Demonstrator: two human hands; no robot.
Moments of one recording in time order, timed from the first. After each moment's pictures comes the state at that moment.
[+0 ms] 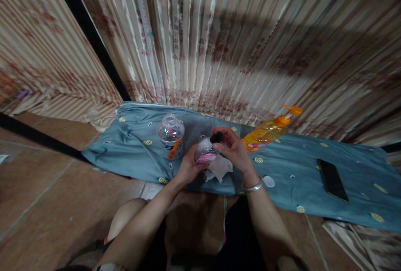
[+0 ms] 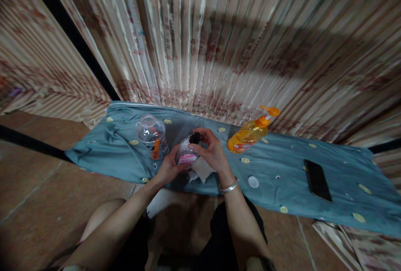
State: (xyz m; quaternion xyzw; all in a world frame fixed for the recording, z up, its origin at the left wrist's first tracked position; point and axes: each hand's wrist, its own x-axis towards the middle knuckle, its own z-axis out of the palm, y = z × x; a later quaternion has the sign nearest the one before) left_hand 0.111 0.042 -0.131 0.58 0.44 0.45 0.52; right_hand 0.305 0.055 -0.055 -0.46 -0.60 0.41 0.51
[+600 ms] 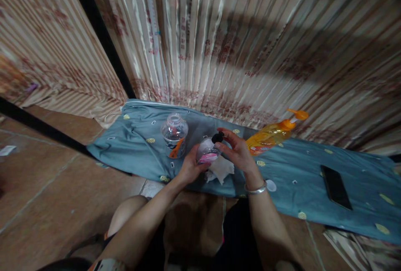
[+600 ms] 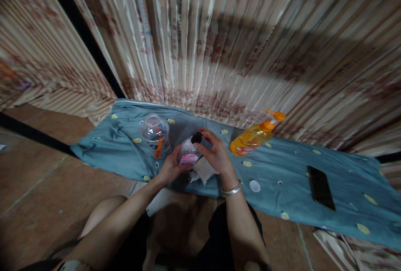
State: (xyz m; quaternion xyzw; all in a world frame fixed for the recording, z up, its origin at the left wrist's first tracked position) left_hand 0.110 0.039 -0.135 0.59 0.45 0.45 0.50; right_hand 0.311 0.057 -0.057 -0.48 -0.64 0.37 0.48
